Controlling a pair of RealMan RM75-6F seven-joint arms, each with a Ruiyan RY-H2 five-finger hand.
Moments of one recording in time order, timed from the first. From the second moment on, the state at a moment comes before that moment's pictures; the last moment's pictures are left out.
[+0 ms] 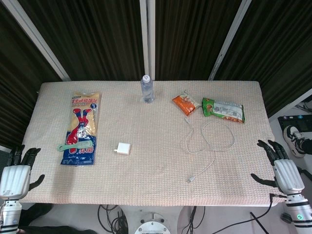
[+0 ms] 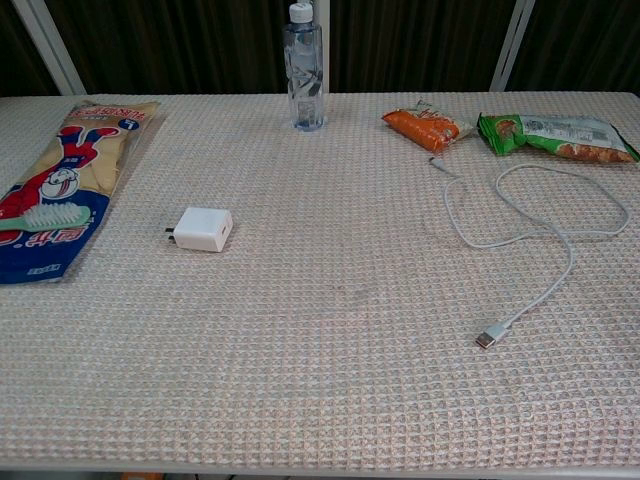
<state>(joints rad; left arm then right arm) -0.05 -1.21 -0.02 -1.63 1.49 1.56 0.28 0.11 -1.09 0.00 -1.59 -1.60 1.48 0.29</state>
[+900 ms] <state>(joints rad) -0.06 -1.20 -0.02 -1.66 1.50 1.54 0.25 0.42 -1.14 -0.02 -1.70 -1.80 1.02 0.02</state>
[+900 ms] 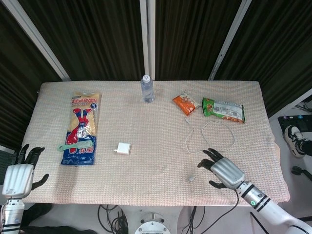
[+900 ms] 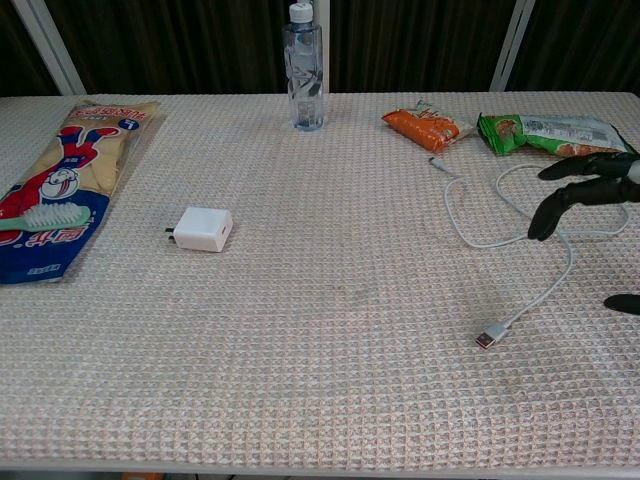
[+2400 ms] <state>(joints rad) -0.06 -1.21 -0.02 -1.62 1.47 1.48 0.19 0.50 -1.39 -0.08 -1.59 -1.69 0.96 -0.43</state>
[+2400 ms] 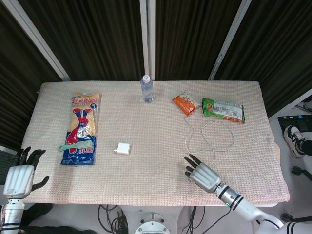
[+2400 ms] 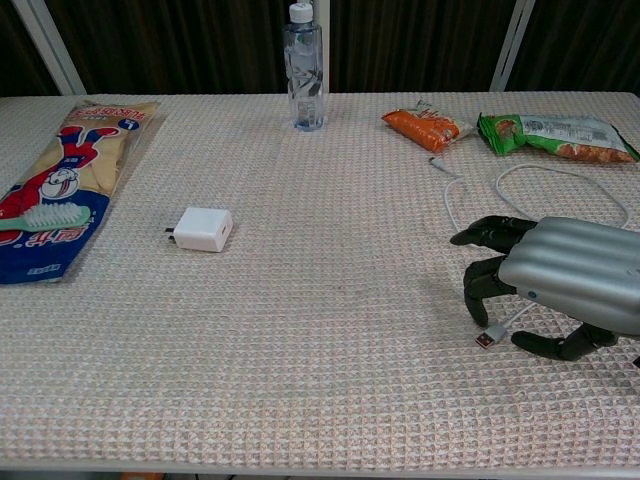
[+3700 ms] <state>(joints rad) -0.07 -1.21 -0.02 -1.58 1.48 1.47 0.15 0.44 -1.47 -0.07 -1.54 -1.69 1.16 -0.37</state>
